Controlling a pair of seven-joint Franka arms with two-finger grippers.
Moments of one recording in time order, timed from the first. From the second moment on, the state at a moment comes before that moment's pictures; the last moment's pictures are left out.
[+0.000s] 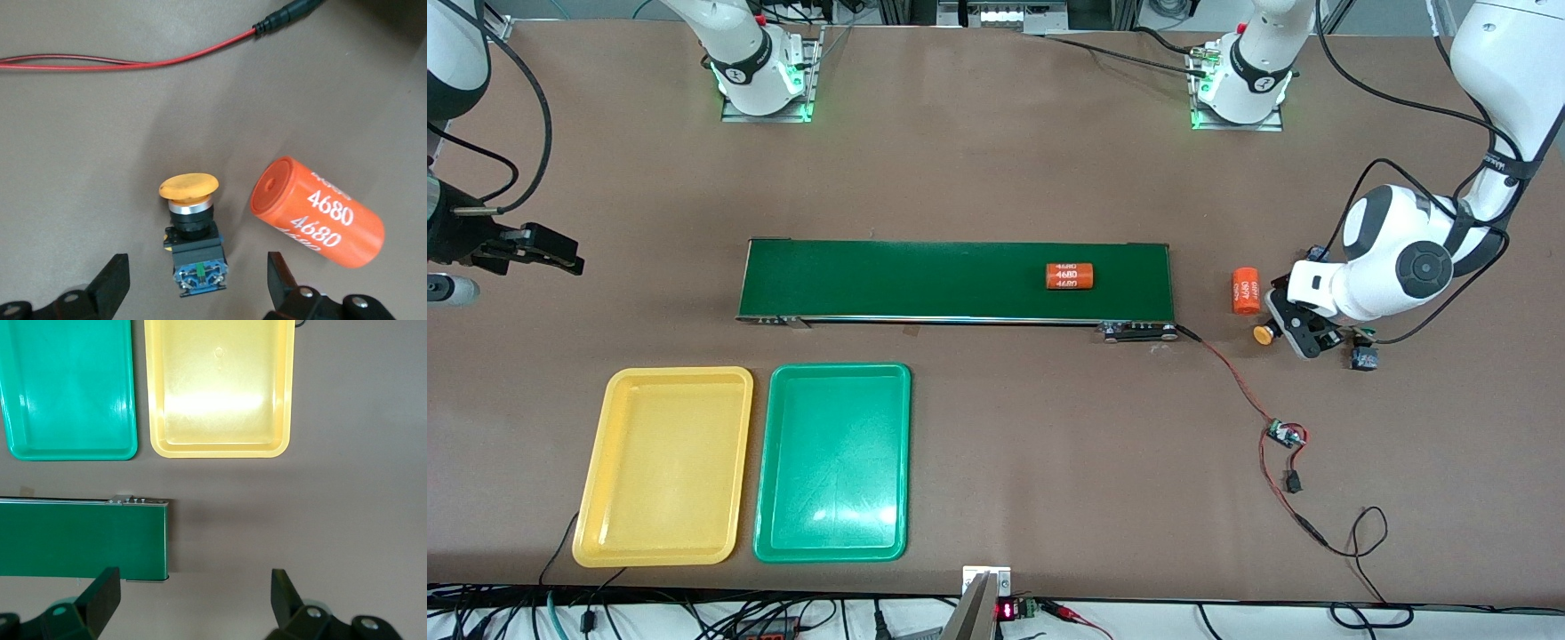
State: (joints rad) left arm 0.69 0.49 -0.66 -2.14 0.42 2.36 0.82; right arm 0.05 0.16 -0.09 -1.52 0.00 1.64 -0.05
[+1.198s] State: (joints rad) left arm 0.72 0.53 -0.72 -2.07 0.57 2.28 0.82; right arm 0.06 0.16 -0.09 -1.52 0.00 1.64 -0.05
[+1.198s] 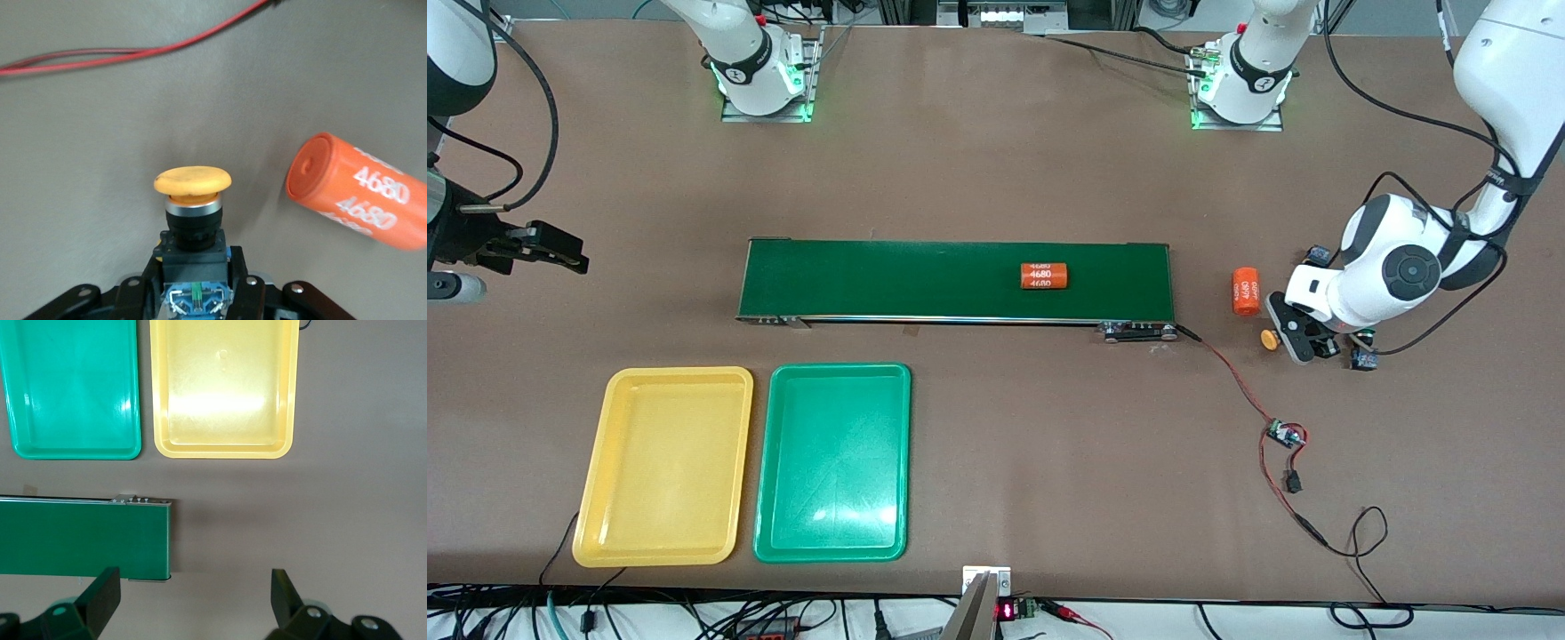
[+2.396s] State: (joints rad) left arm 0.30 0.61 -1.01 -1.93 0.44 1.97 -0.72; right arm 0.06 0.15 -0.09 -1.52 0.00 1.64 -0.05
